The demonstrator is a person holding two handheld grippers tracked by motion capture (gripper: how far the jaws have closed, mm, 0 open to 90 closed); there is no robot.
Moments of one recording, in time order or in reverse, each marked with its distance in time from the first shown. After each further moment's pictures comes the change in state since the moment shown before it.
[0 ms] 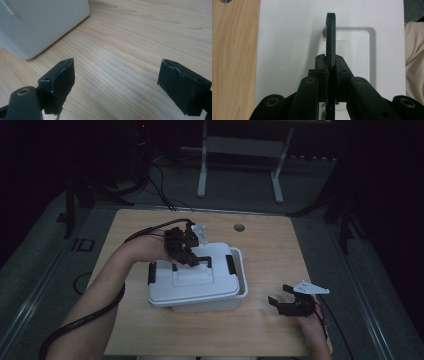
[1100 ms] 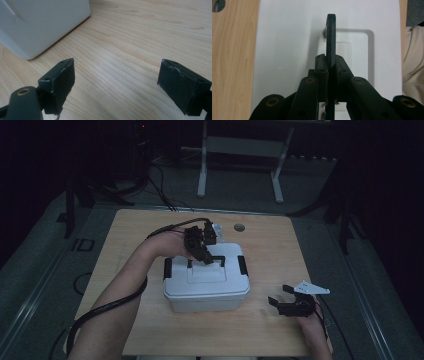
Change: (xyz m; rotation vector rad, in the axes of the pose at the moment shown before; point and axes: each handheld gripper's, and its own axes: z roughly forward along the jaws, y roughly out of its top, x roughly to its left) left arm 0.021 0.030 0.036 0.023 -0.030 0.018; right arm -0.001 -0.001 0.000 -0.003 0.010 0.004
